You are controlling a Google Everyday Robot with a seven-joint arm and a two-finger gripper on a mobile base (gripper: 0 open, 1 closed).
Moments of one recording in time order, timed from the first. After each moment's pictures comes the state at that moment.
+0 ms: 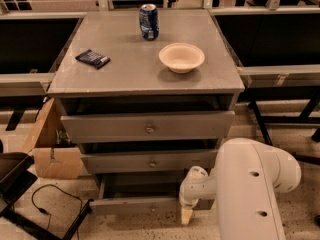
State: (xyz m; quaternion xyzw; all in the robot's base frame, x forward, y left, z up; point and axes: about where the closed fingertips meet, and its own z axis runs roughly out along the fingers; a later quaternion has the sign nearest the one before) arm 0.549 -0.126 0.194 -0.67 0.74 -0.01 0.06
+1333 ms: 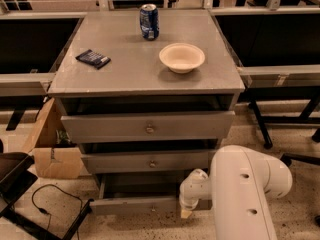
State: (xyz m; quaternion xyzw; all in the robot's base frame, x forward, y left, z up) arm 0.538 -0.135 0.150 -0.67 0.74 0.02 0.04
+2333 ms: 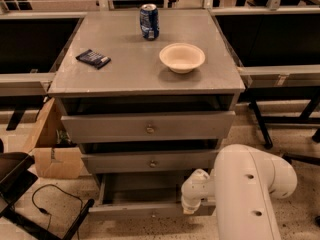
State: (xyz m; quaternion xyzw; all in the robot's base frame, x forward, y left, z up) arm 0.536 -0.146 0.160 -0.67 0.74 0.01 0.02
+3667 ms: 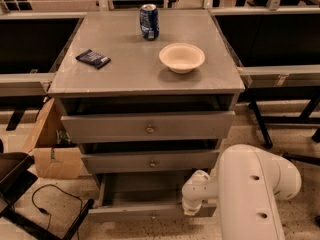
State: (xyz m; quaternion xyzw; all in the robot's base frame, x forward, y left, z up) arm 0.519 -0.149 0.164 -0.66 0.75 0.02 0.01
